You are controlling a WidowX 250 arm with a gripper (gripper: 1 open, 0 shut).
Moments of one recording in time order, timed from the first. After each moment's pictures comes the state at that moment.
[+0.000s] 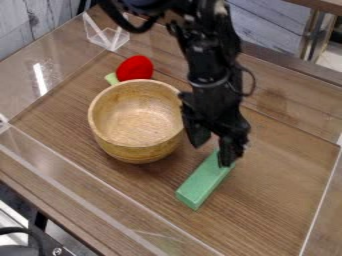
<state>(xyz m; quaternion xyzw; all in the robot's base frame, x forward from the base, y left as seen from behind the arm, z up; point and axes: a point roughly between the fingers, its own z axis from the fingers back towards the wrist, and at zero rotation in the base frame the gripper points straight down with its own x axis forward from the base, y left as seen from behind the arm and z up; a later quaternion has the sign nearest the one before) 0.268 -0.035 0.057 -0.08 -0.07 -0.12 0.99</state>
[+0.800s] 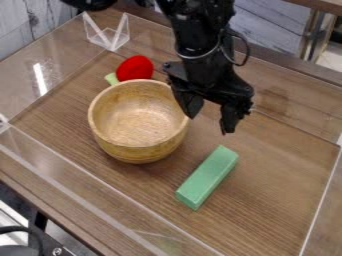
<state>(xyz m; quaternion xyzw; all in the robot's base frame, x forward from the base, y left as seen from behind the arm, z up) 0.270 -0.041 0.097 -0.06 -0.15 -0.02 0.99</state>
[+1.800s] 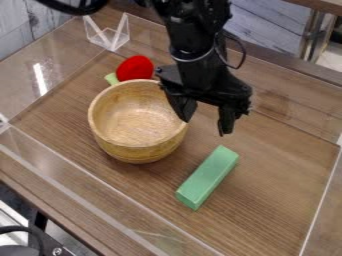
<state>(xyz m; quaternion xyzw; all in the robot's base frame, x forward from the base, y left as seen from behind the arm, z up) 0.264 -0.035 0.097 -0.06 -0.15 0.03 0.99</state>
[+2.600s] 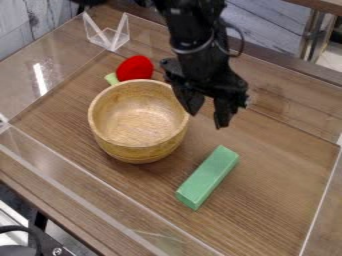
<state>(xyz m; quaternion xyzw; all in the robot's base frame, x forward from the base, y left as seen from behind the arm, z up) 0.276 -0.026 0.094 -0.07 -0.15 -0.02 0.99</state>
